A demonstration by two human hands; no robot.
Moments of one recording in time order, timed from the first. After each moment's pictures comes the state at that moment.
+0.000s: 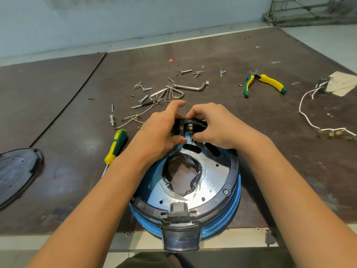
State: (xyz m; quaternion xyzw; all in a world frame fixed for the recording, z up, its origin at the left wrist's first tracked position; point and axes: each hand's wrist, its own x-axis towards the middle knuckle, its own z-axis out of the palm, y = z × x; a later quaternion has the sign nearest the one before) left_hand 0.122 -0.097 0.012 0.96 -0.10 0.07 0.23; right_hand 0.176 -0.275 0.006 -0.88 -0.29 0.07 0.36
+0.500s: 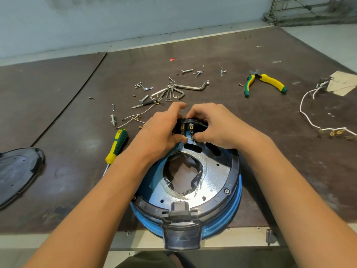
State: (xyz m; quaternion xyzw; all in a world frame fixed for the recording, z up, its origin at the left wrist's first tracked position) left_hand 0.125 -0.098 0.010 0.97 -0.10 0.06 0.21; right_hand 0.174 -0.275 0.007 -0.88 -0.29 0.08 0.36
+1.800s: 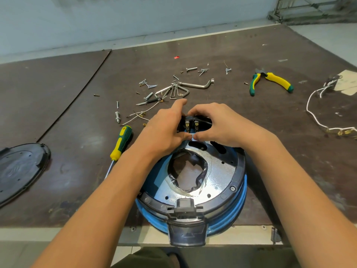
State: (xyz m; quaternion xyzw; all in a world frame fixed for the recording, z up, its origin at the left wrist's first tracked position) left_hand 0.125 -0.098 0.013 0.98 -0.07 0.03 0.20; right_hand 0.180 -0.274 0.004 -0.89 -0.34 0.07 0.31
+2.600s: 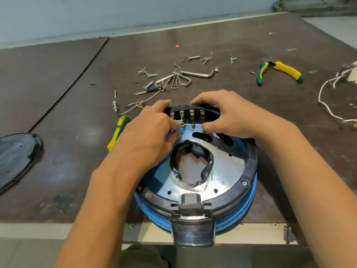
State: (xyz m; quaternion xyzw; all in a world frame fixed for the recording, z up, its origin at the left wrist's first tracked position) left_hand 0.082 -0.082 0.015 0.99 -0.05 0.06 0.08; right_hand 0.183 -0.276 0.002 -0.88 -0.34 0.08 0.32
